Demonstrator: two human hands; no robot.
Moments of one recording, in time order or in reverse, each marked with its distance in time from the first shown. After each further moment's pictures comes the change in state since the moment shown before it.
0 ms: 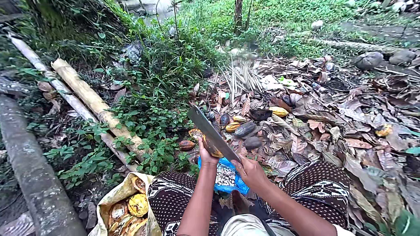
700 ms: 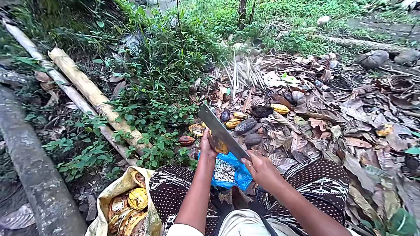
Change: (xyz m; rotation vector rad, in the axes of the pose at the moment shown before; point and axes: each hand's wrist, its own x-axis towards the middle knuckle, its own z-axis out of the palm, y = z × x) left_hand 0.005 0.010 0.007 0.126 -0.076 -0.073; right_hand -0.002 -0.007 -0.038 -0.093 -0.293 0.234
